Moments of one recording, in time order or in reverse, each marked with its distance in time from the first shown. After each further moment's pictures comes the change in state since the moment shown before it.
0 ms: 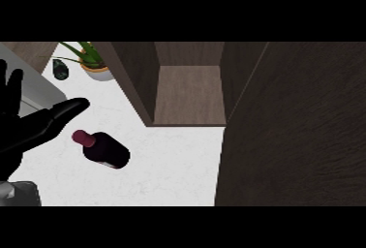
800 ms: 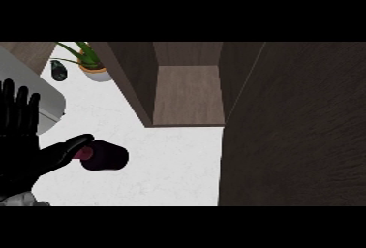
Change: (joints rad) left arm 0.289 -0.043 0.045 0.124 0.265 -0.199 -0.532; right arm 0.213 0.022 -0.040 0.186 0.011 0.111 -0.441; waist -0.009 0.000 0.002
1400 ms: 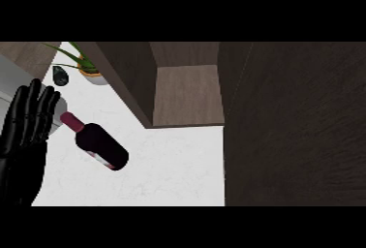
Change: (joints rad) left arm 0.081 0.093 -0.116 -0.062 -0.032 -0.348 -0.292; right arm -0.112 0.030 -0.089 0.178 0.095 -0.094 -0.134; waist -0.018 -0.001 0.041
